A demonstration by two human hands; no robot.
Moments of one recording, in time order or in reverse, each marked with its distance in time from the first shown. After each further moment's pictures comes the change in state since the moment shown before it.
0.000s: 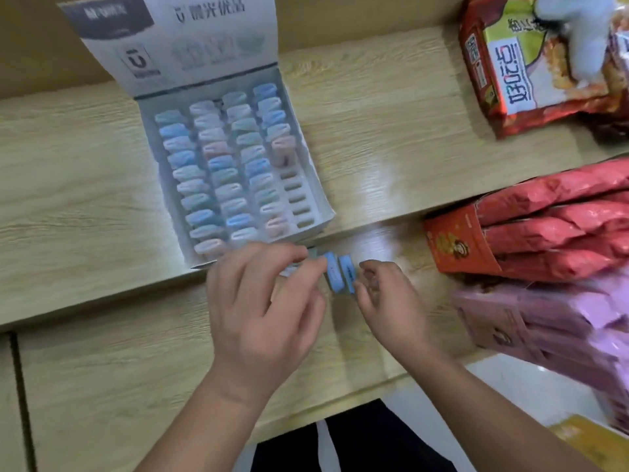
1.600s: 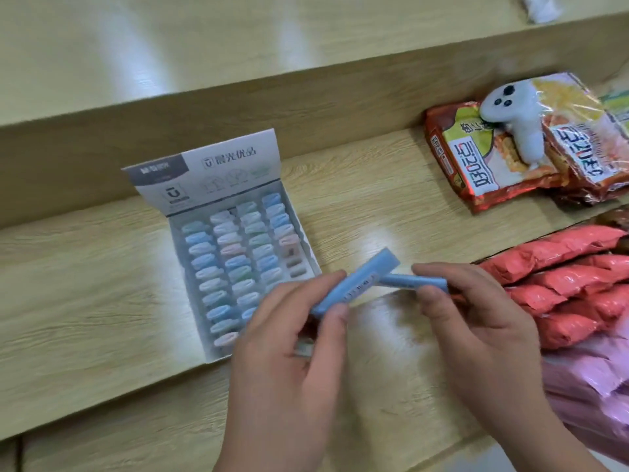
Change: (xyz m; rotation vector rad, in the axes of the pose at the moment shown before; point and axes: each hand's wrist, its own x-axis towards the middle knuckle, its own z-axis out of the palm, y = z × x) left_hand 0.076 0.027 -0.033 -0.614 -0.191 -0.580; right_hand 0.003 -0.104 -0.145 0.572 0.448 -0.263
